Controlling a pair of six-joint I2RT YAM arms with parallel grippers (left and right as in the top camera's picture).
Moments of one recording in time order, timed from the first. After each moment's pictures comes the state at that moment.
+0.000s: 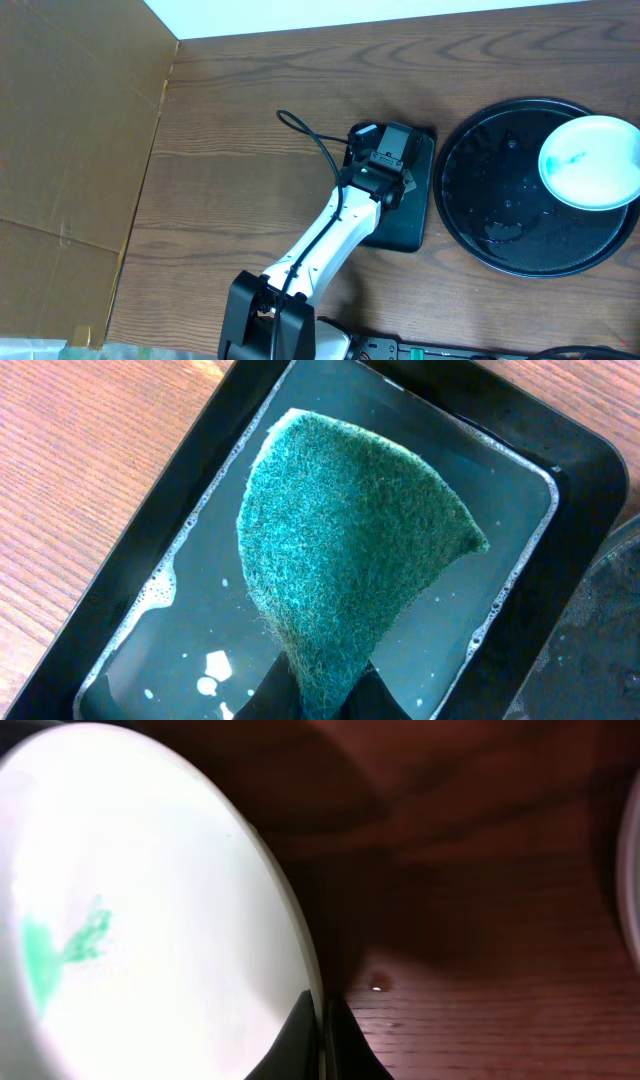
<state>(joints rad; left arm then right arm) -0.39 1.49 0.96 -0.66 -0.34 -0.77 -0.17 1.74 1.03 -0.48 -0.26 0.02</state>
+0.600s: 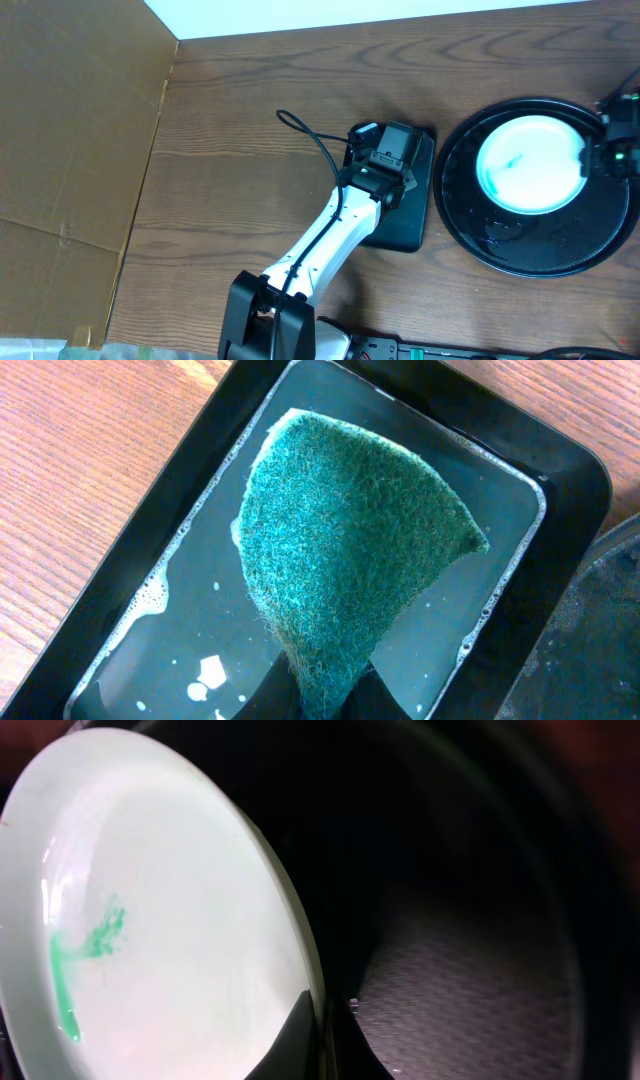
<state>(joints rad) -0.39 1.49 0.96 -0.64 -0.34 -0.77 0.11 1.67 1.03 -0.48 -0.30 0.15</state>
